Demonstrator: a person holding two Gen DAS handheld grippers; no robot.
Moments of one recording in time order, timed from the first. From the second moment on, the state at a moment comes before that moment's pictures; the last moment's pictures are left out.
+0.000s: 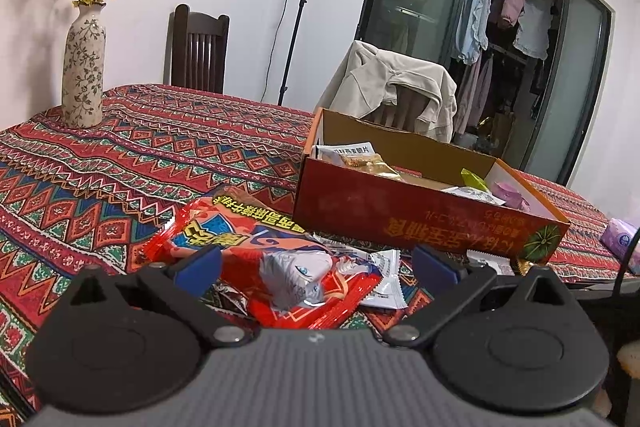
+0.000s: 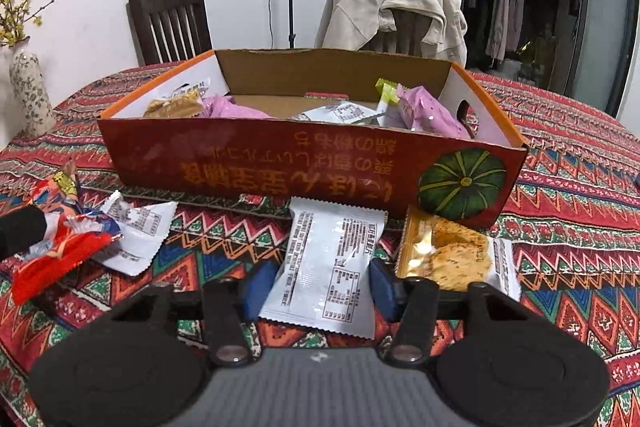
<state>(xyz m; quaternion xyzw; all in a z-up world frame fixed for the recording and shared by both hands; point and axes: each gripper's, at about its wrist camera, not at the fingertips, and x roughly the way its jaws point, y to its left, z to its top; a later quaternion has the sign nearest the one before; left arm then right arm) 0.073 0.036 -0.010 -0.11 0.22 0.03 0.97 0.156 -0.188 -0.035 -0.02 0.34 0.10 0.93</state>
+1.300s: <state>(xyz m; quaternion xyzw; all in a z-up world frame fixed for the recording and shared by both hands) 0.157 0.032 -0.014 -0.03 0.35 0.21 0.91 0.121 -0.216 -0.022 0.03 0.24 0.15 0.96</state>
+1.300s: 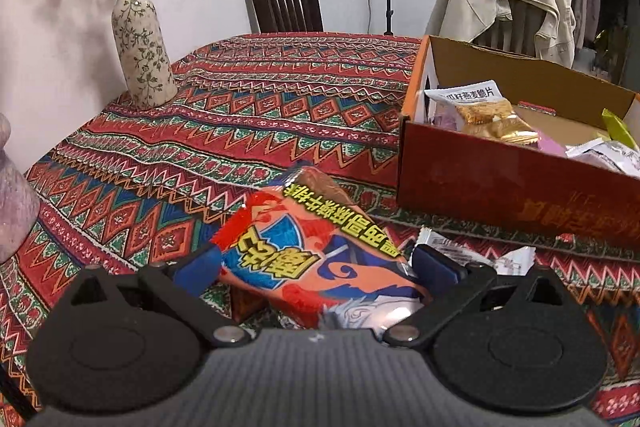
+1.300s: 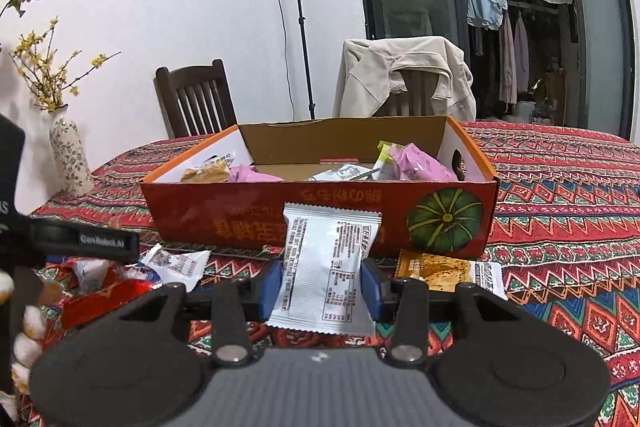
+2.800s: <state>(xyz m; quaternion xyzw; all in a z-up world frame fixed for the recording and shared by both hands) 0.083 0.046 0.001 -0.09 0.27 0.12 0.95 0.117 -0.208 -0.022 0.01 0.23 0.14 0.96</state>
